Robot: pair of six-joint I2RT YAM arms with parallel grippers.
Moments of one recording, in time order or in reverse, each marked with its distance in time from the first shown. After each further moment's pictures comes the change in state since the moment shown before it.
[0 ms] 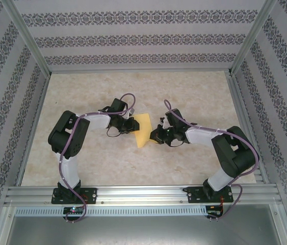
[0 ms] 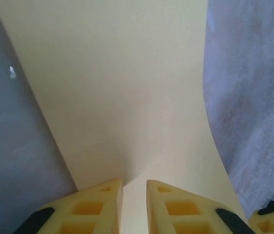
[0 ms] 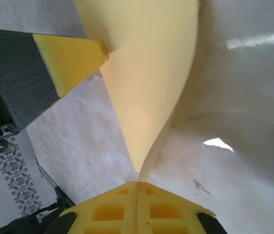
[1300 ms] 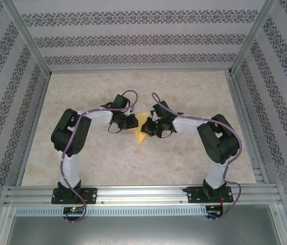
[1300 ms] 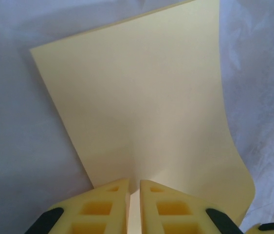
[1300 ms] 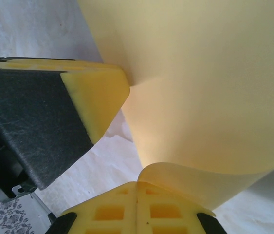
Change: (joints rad) left arm -0.004 0.047 0.109 -0.111 -0.139 0.073; right arm 0.056 0.229 0.270 -0.088 0.072 -0.003
